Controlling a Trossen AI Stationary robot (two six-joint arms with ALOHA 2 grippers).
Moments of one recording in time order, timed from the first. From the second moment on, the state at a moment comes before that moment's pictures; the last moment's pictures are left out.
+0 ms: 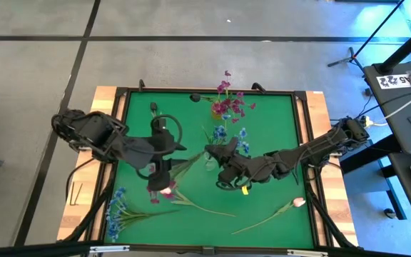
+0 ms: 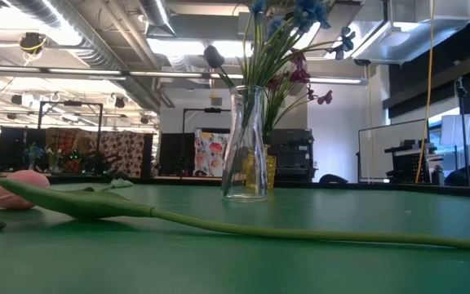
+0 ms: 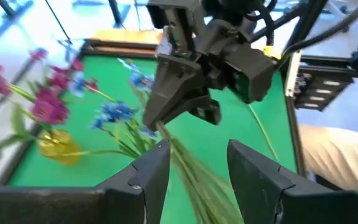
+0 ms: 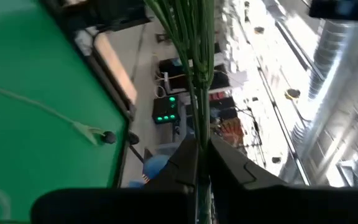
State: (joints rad) left arm -0.46 1.62 2.16 -1.26 -0.51 -0.38; right arm 0.40 1.58 1.20 0.28 0.85 -1.24
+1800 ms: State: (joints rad) left arm -0.35 1.21 1.26 -0.47 -0.60 -0.07; right arm -0.49 0.82 0.63 0.53 -0.22 -0.03
